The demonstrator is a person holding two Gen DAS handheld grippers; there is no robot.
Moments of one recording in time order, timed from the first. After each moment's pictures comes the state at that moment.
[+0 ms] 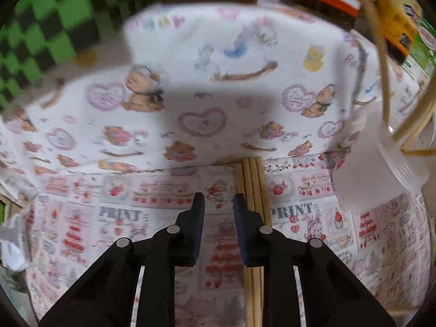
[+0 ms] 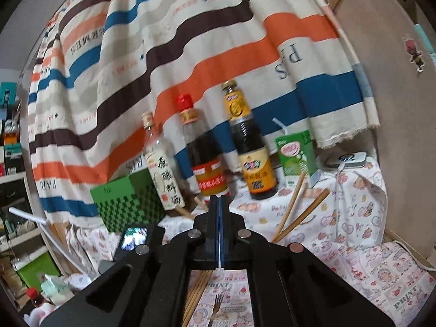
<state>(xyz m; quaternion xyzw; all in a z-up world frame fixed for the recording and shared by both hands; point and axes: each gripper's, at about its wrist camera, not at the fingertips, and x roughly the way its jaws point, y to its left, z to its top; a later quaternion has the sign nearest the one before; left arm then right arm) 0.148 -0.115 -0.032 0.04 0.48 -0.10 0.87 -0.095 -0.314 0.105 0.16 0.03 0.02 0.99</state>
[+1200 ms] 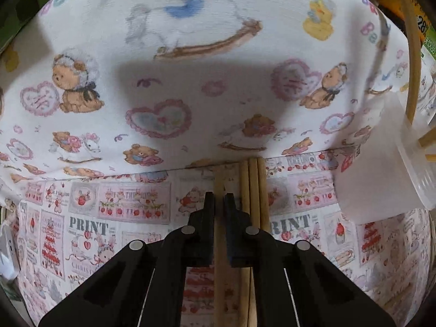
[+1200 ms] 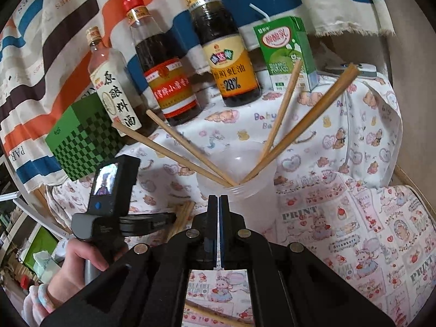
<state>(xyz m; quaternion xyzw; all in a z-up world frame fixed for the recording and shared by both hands) 0.179 -0.181 -0.044 0.05 0.51 -0.11 0.85 -0.005 -0.318 0.029 0.18 0.27 0.01 0.95</state>
